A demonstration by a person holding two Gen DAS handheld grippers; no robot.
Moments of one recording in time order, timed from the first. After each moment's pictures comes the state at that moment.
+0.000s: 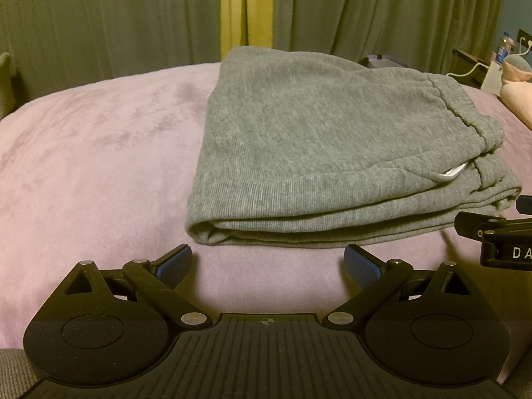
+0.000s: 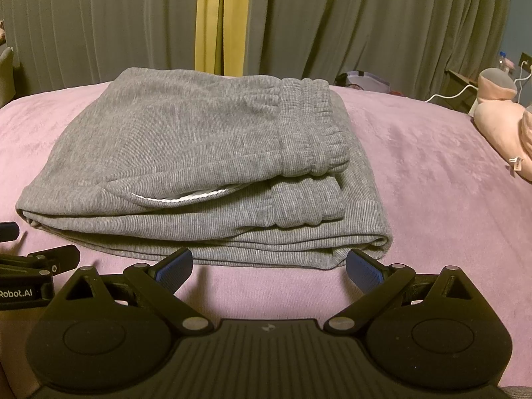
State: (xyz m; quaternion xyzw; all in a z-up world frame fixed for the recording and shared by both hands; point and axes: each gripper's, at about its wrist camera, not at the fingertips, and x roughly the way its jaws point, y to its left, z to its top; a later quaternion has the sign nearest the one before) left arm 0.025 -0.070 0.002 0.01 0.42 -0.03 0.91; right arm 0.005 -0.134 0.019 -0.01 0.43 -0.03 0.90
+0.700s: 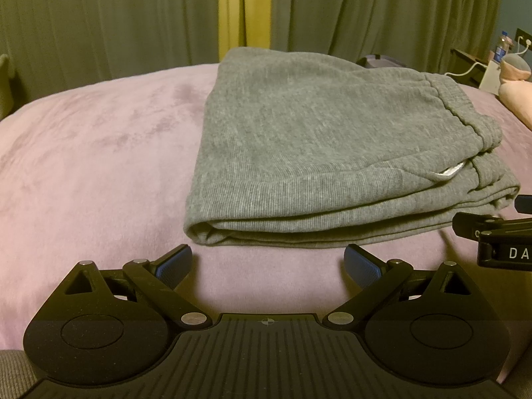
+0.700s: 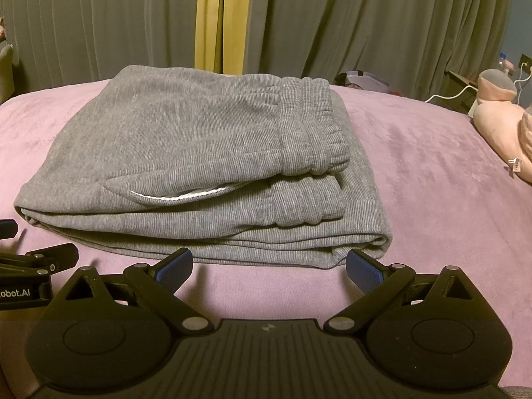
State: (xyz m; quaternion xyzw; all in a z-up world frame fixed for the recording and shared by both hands) left arm 0.026 -0.070 0.003 0.01 0.42 -0.03 0.91; right arm 0.004 -0.134 0.018 -0.02 0.43 -0.03 0.90
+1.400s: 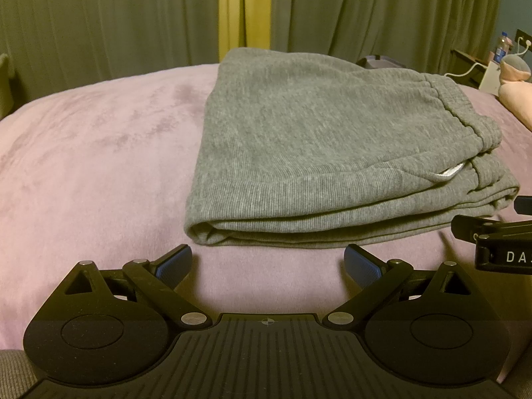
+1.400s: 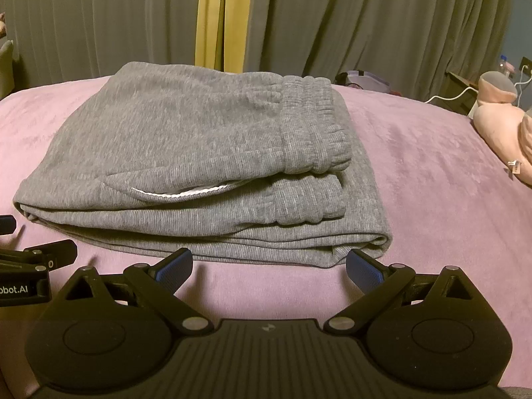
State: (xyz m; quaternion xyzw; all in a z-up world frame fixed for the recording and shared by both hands) left arm 0.026 -0.070 0.003 0.02 0.42 -0.03 0.91; right arm 0.004 -0.134 0.017 -0.02 0.43 -0.03 0.90
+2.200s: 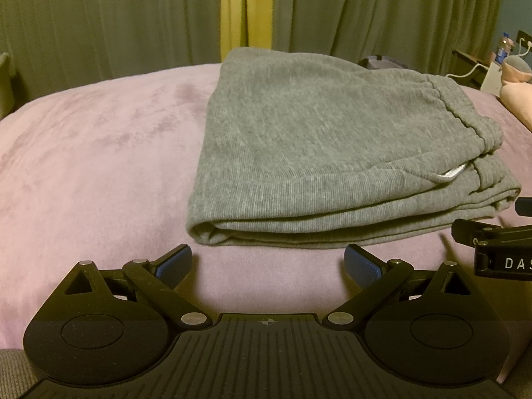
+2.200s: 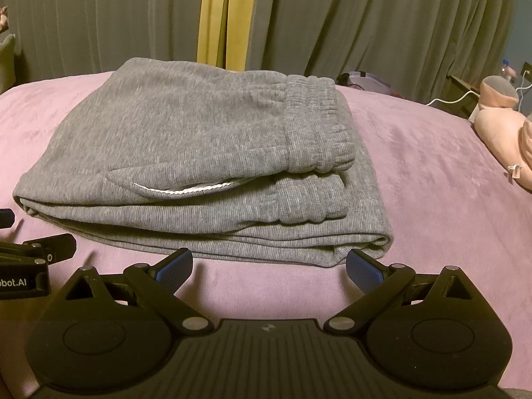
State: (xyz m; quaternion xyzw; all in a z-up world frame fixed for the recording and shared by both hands) left arm 0.026 -0.069 0.003 0.02 0.42 -0.03 0.91; right arm 0.003 -0.134 0.017 -0.04 0.43 -0.02 0.90
